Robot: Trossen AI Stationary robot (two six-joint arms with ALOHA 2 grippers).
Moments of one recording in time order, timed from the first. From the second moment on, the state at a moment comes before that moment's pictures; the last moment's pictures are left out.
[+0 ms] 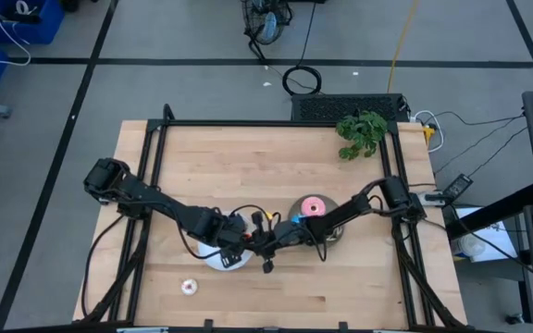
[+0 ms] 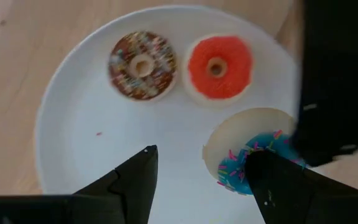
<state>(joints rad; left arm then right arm) -0.36 1.72 1.16 -0.81 -0.12 -0.81 0.26 2.13 1.11 0.79 0.11 -0.35</state>
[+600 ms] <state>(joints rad) -0.37 1.72 1.22 -0.81 -0.12 -0.80 0.25 2.17 1.11 0.77 0.05 -0.33</state>
